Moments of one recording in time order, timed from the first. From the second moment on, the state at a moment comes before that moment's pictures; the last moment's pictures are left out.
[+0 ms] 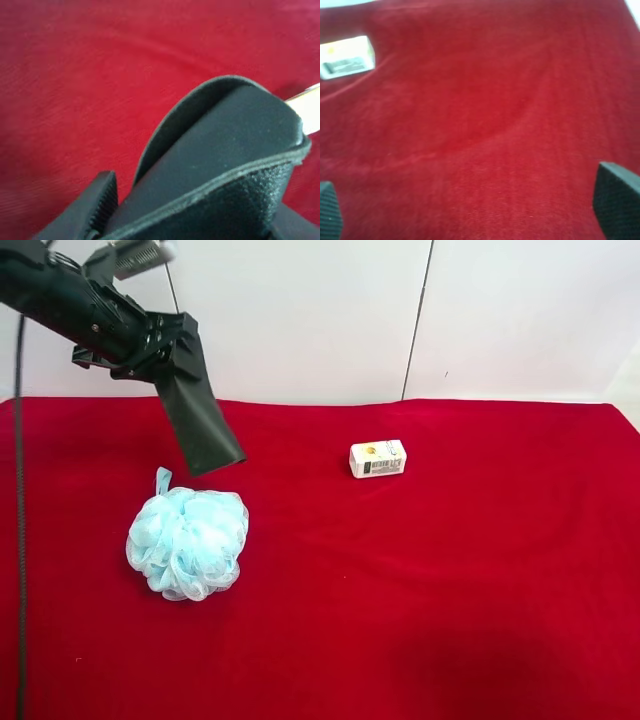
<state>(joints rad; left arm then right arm) -0.16 1.77 -1.31 -0.51 0.57 0.31 0.06 0.00 -0.48 -0.08 1.06 0.09</state>
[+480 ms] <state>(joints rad) -0.07 2.00 -1.49 -0.23 0.62 0.16 -0.06 0.00 -0.48 -0.08 1.06 0.09</state>
